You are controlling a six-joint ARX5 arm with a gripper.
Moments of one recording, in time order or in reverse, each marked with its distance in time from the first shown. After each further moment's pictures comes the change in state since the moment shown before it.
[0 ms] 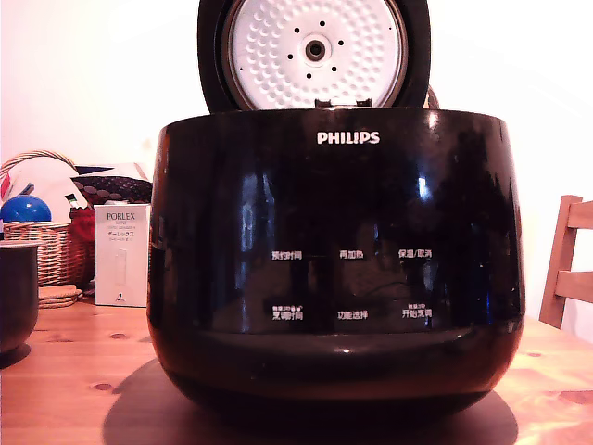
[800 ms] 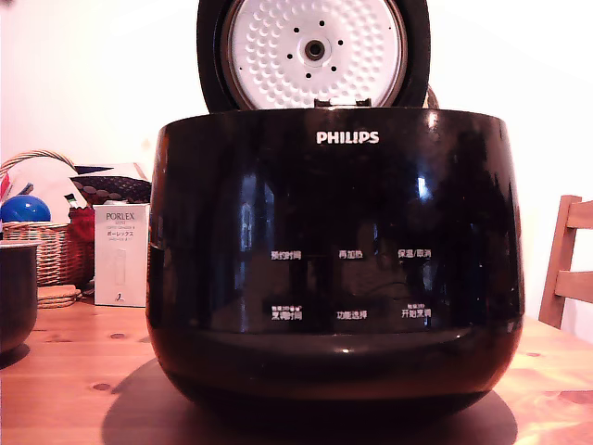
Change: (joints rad) arm 0.324 -0.029 0.234 -0.735 0.265 0.367
